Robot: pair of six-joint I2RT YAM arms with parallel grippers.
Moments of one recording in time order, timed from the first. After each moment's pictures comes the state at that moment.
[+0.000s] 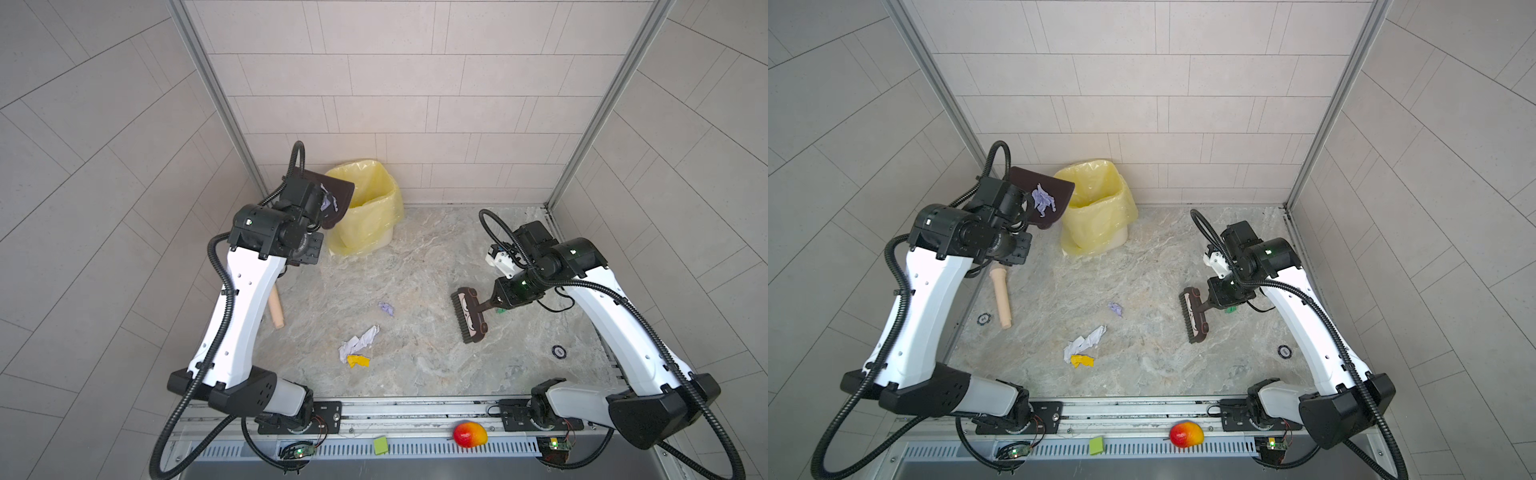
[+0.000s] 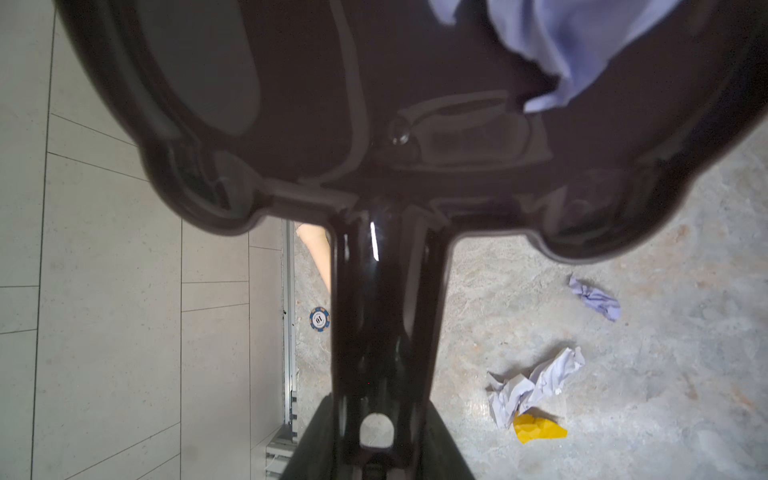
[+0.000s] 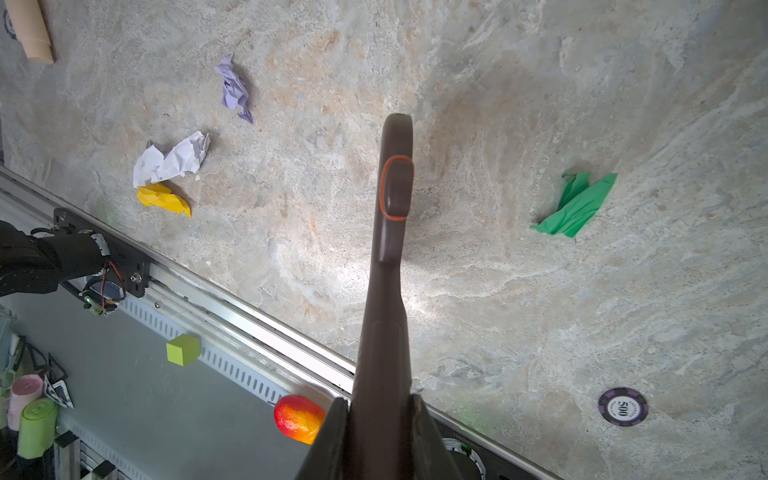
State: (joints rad) left arm -0.30 1.48 2.04 -1.64 -0.39 -0.09; right arm 0.29 1.26 1.43 -1.47 -0.29 0.04
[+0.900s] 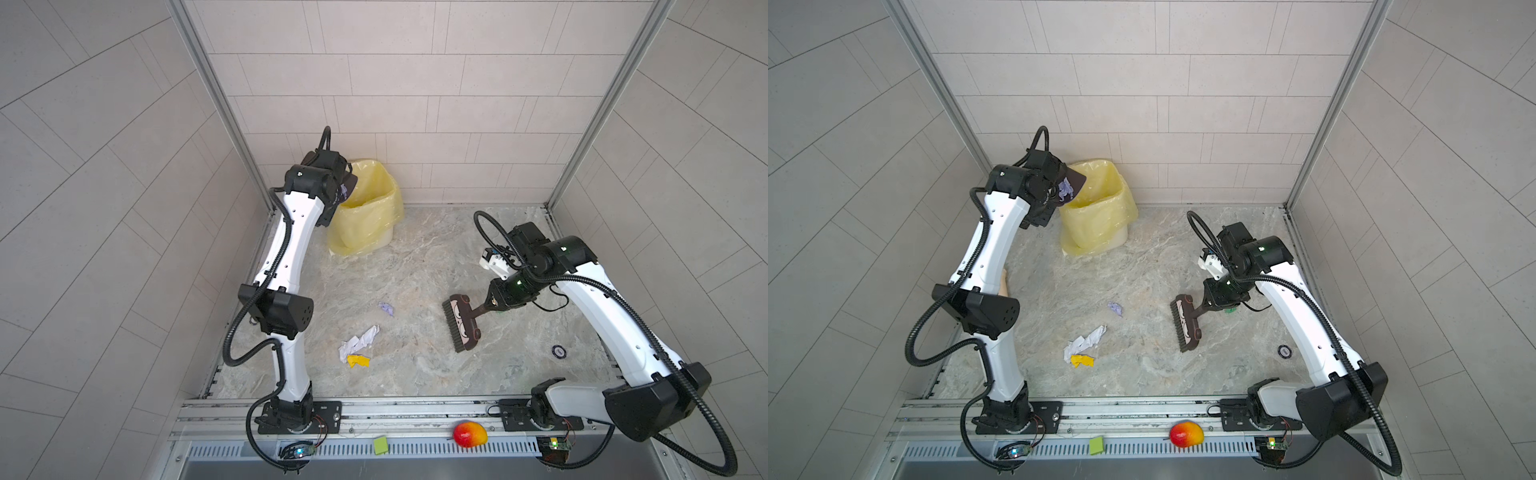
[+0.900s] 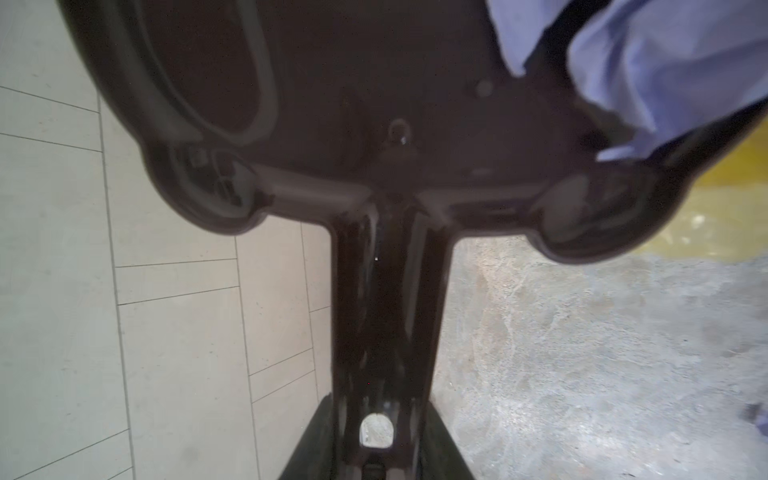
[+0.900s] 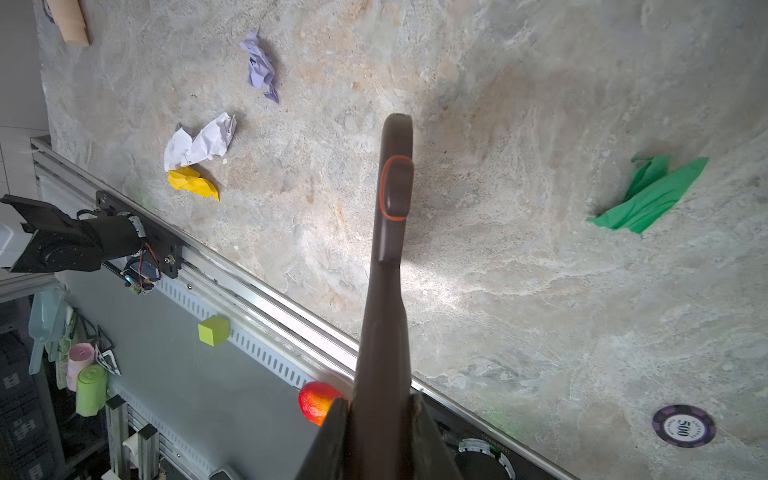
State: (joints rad) left arm -0.24 1.98 2.40 -1.58 -0.62 0.15; right arm 0.29 1.30 1.40 -1.47 -0.38 0.03
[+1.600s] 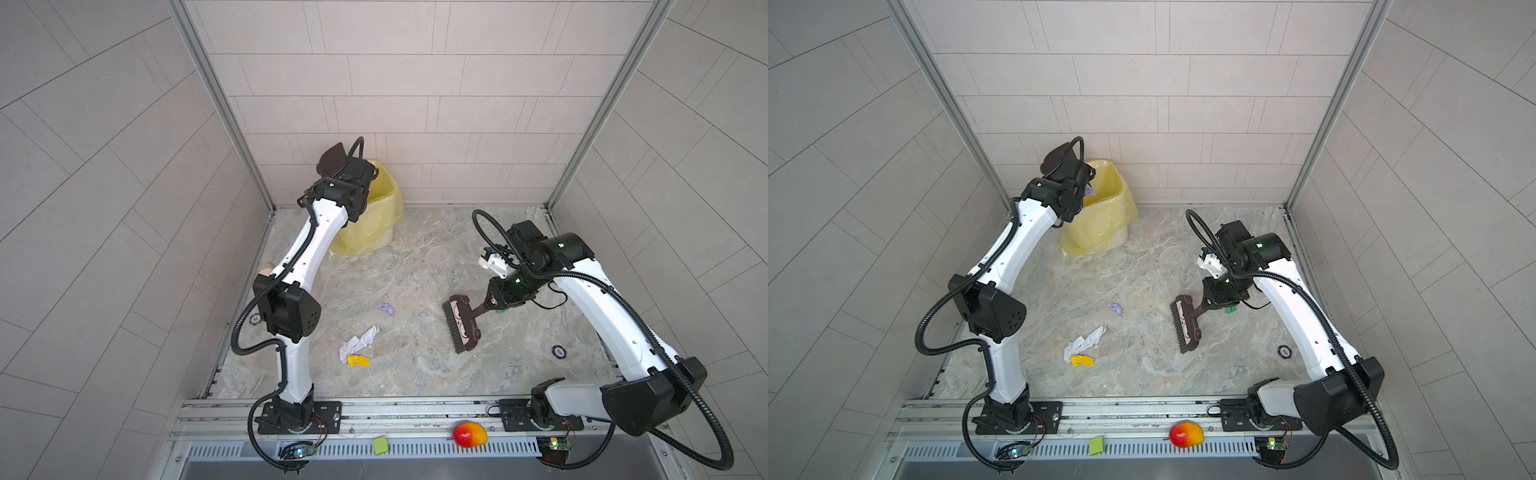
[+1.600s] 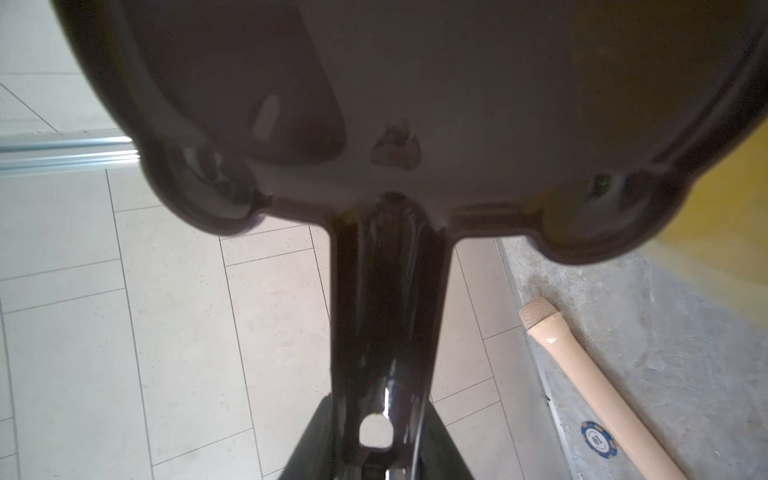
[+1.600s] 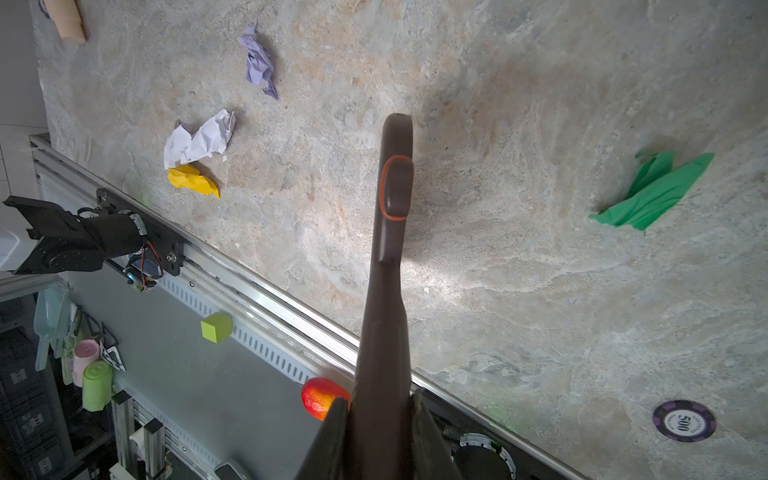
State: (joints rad) left arm -0.36 1.97 2.14 -1.10 -1.11 0.75; right arm 0.29 1.32 1.43 -1.50 -0.38 0.03
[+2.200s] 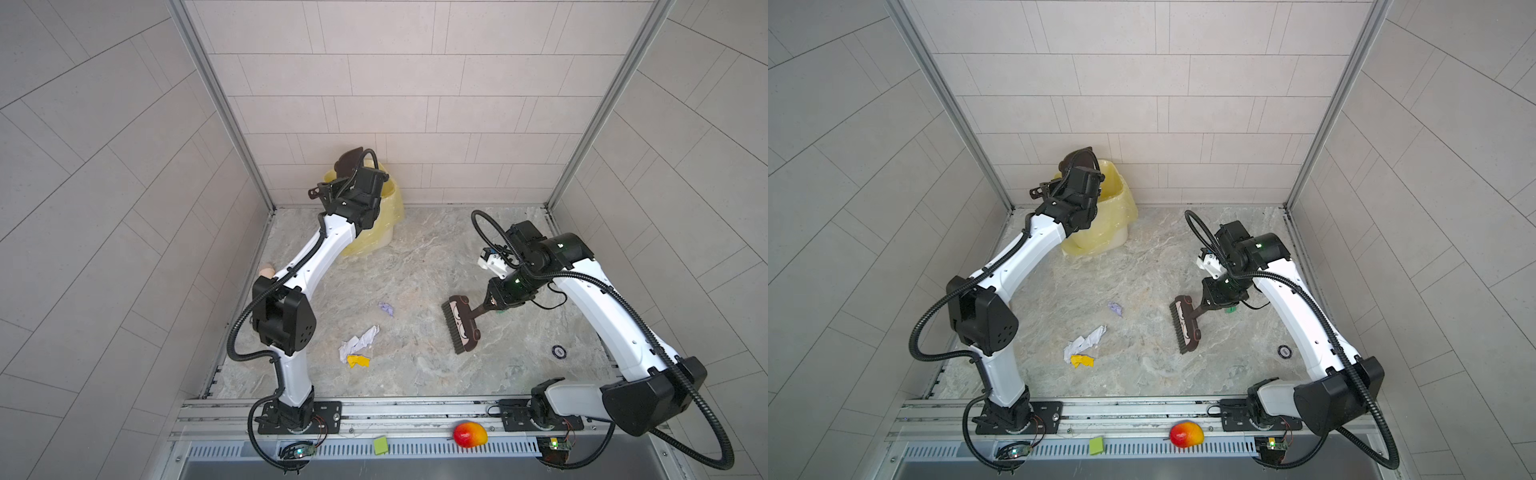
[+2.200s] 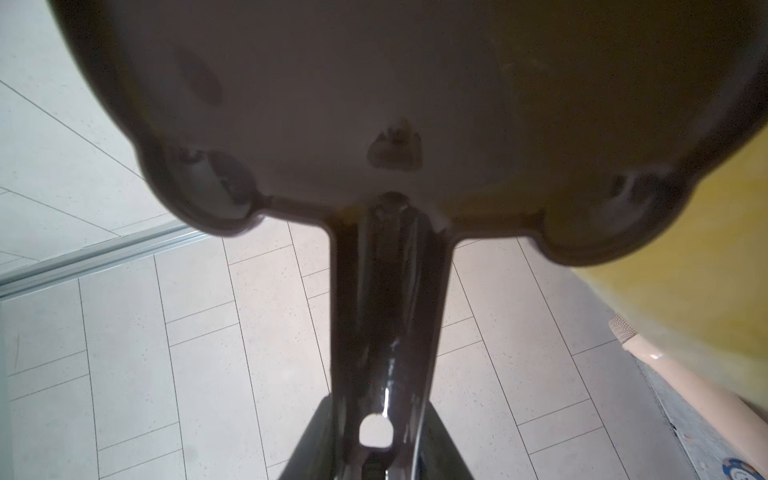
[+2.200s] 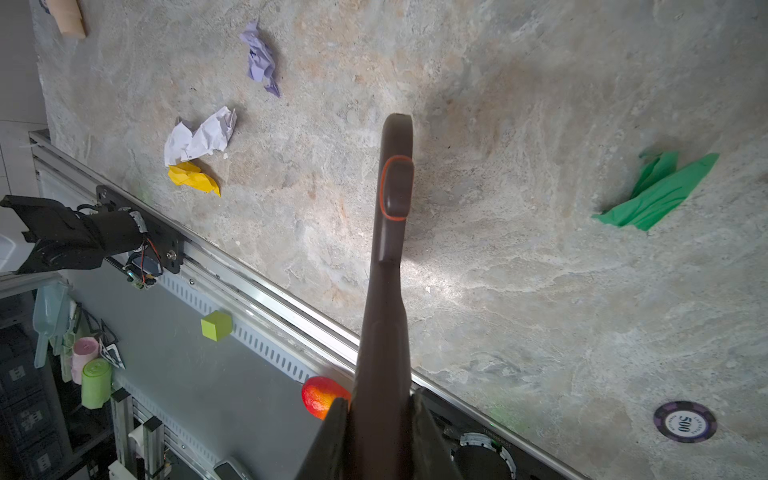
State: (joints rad) left arm -0.42 1.86 1.85 -0.56 -1.22 1.24; right arm 0.30 1.32 1.43 -1.50 -0.38 0.03
